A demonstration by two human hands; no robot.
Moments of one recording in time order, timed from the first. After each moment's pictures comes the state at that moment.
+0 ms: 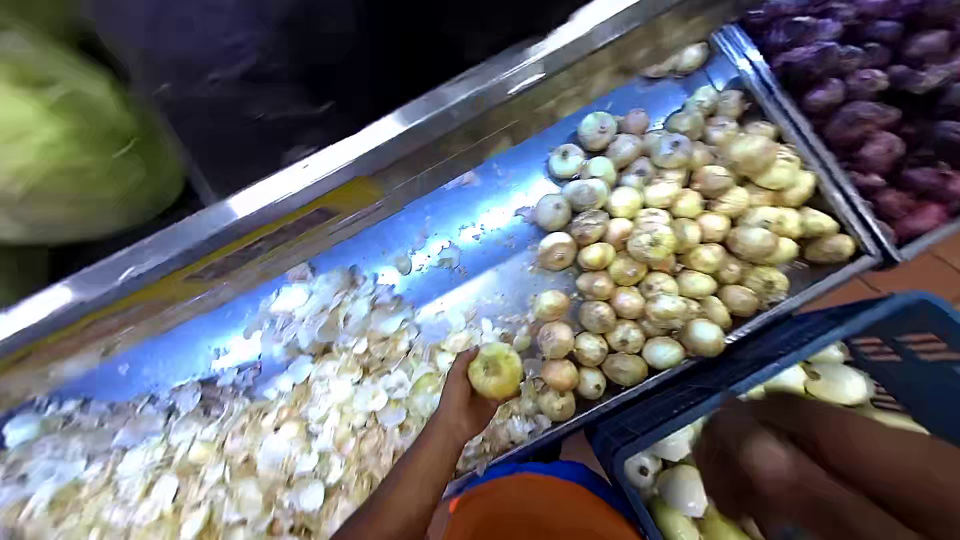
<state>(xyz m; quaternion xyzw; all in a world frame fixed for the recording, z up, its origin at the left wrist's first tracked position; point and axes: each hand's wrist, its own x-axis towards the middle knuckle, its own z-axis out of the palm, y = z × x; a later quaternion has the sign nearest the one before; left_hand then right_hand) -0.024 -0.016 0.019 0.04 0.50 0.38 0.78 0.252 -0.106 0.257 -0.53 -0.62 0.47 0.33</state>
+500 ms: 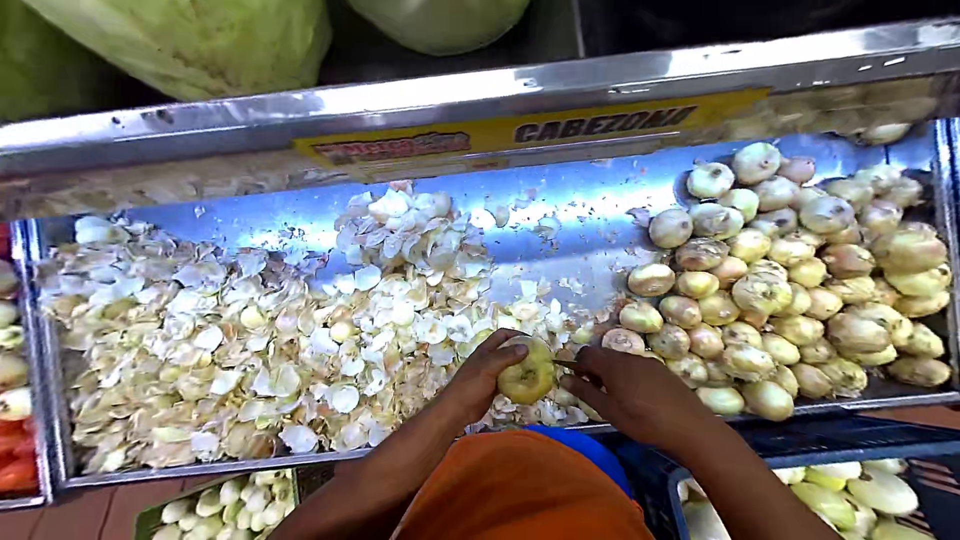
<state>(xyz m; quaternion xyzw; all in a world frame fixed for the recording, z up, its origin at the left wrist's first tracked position) -0.152 -0.074 0.046 0.28 0.48 0.39 0.74 0.090 -0.028 0.108 -0.46 -0.83 0.30 -0.06</state>
